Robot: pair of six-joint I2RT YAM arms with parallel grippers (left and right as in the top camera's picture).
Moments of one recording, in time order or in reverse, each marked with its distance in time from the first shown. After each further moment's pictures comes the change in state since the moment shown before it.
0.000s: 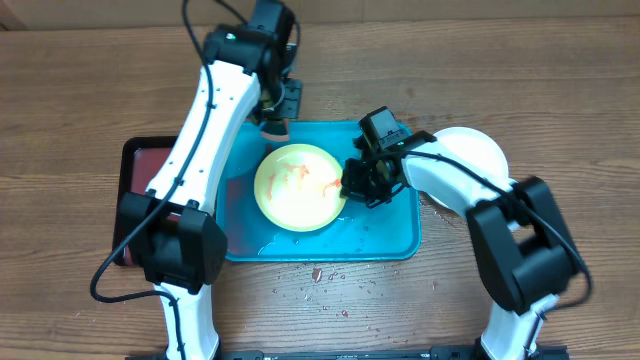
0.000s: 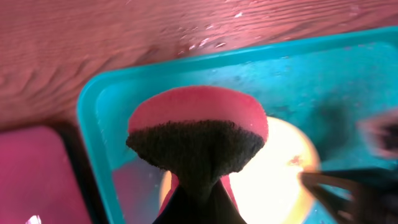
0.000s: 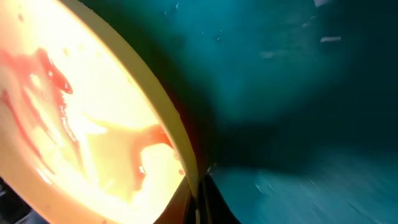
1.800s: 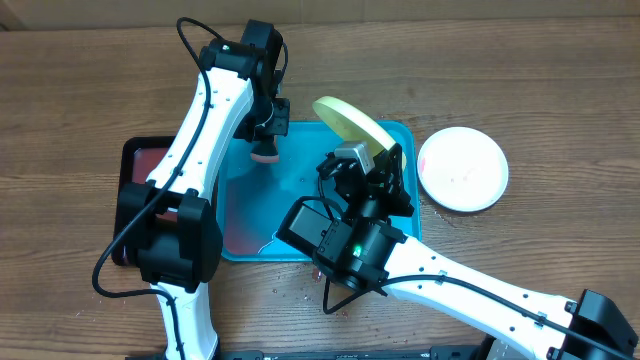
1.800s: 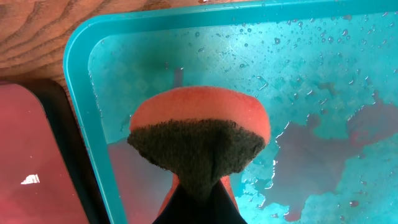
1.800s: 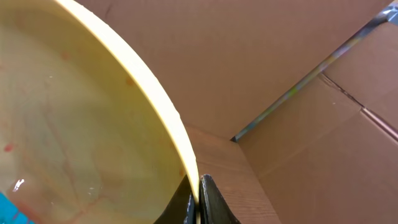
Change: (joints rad) left arm 0.027 0.000 -0.154 0.021 0.001 -0.042; right arm 0.602 -0.385 0.000 -0.319 1.950 -0.055
